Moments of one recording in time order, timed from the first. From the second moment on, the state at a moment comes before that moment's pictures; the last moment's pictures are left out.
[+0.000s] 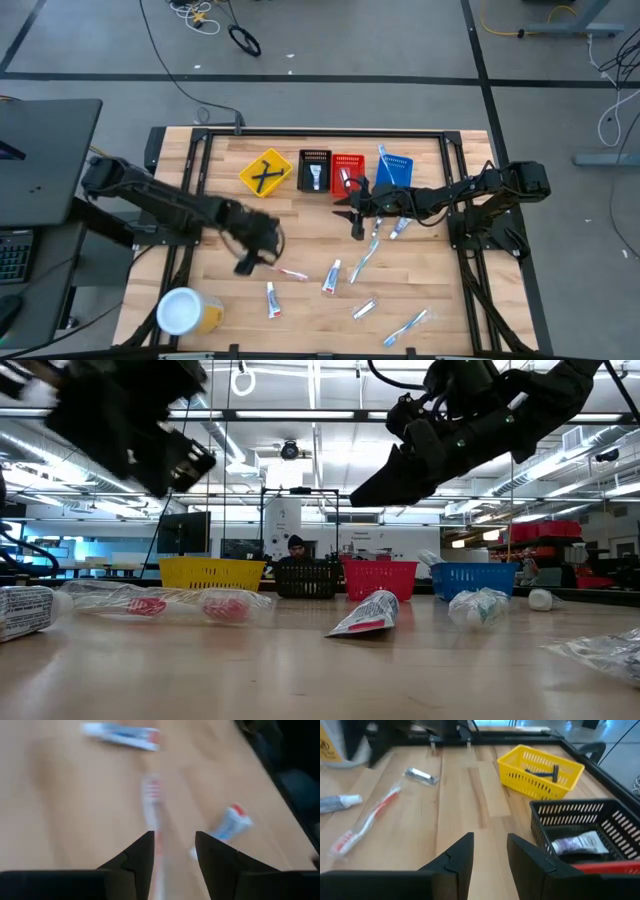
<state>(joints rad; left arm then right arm) -0.25 1.29 0.70 -0.25 0.23 0.01 -0.02 1.52 0.65 0.46 0.09 0.00</state>
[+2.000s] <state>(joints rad) -0.25 1.38 0.70 -0.06 -0.25 0.26 -0.02 1.53 0.64 0.36 0.09 0.14</state>
